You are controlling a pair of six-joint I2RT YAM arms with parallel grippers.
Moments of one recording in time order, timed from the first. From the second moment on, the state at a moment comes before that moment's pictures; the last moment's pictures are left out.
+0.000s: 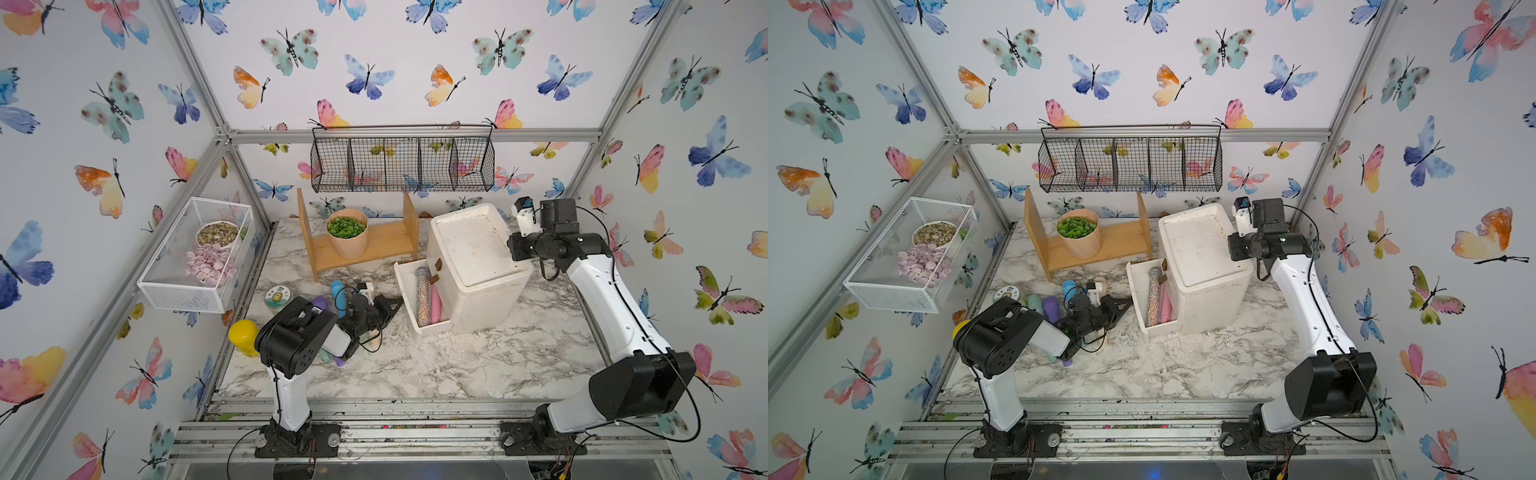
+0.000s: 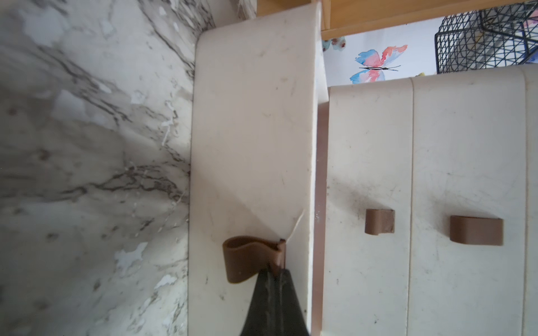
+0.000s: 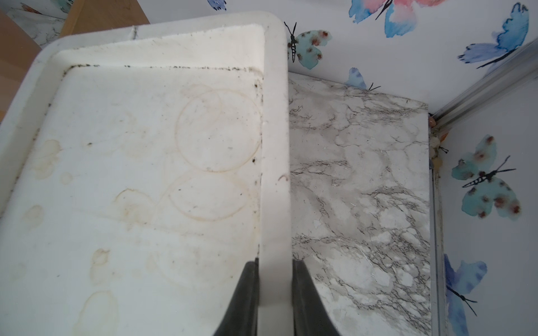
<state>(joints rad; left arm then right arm) -0.51 1.88 0.55 1.06 0.33 -1.32 0.13 1.51 1.56 -0.81 -0.05 -0.14</state>
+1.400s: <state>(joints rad) -0.62 1.68 1.22 -0.14 0.10 -0.64 0.12 1.48 1.51 -0.76 -0.10 -0.12</state>
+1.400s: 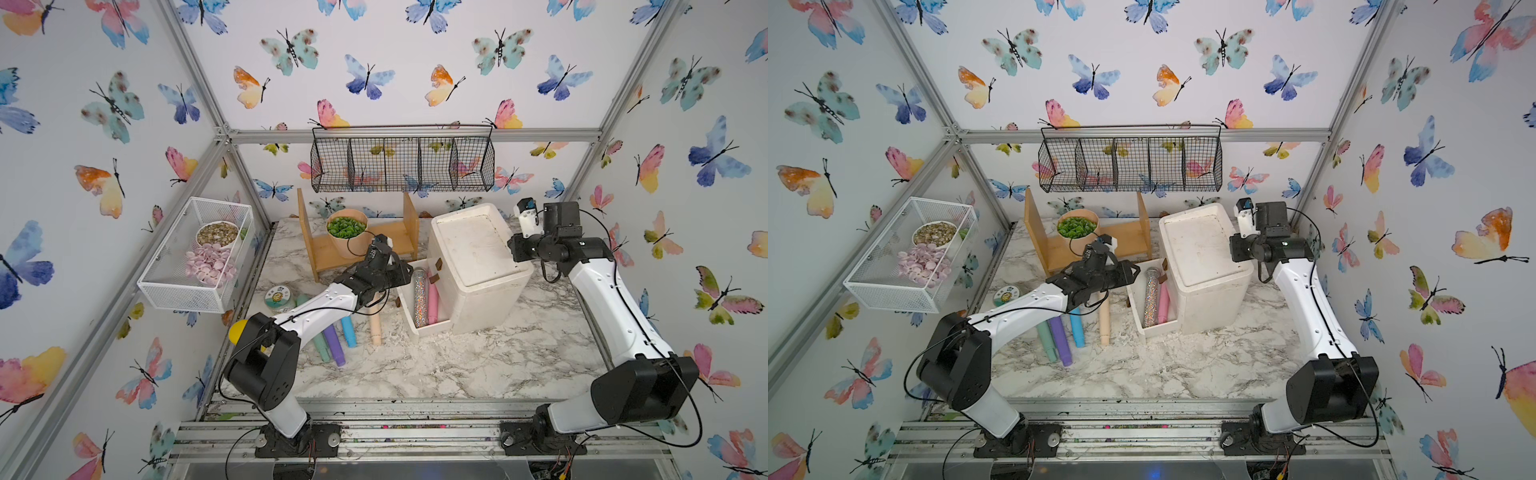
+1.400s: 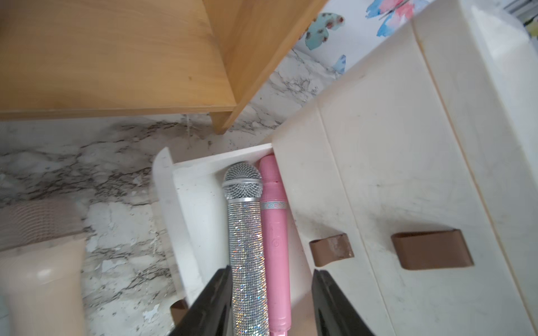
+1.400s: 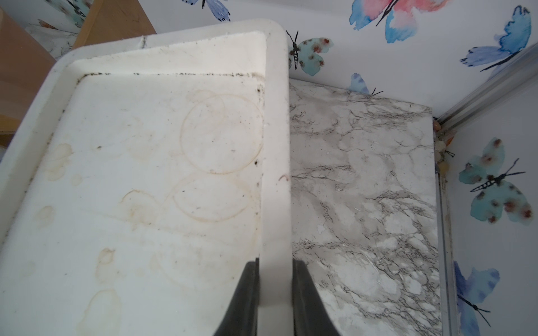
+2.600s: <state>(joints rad) -0.79 2.09 1.58 -0.52 -0.18 -0.44 0.11 1.47 1.49 -0.74 -0.15 -0.12</state>
